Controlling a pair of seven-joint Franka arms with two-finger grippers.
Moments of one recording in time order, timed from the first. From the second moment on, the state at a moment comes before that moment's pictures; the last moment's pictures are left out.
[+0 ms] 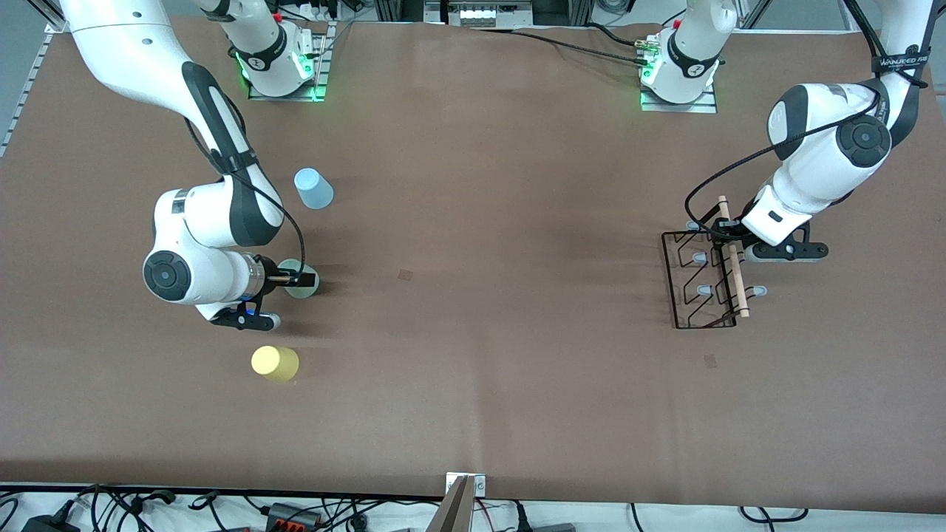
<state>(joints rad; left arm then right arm) 0.01 0.05 -0.03 -2.30 0.00 2.37 -0.05 0.19 0.58 0.00 -1.69 0.14 2.00 0.23</state>
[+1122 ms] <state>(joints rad) -0.02 0.11 -0.14 -1.96 0.00 2.05 -0.22 0.19 0.61 -0.01 -1.69 0.14 1.99 0.23</state>
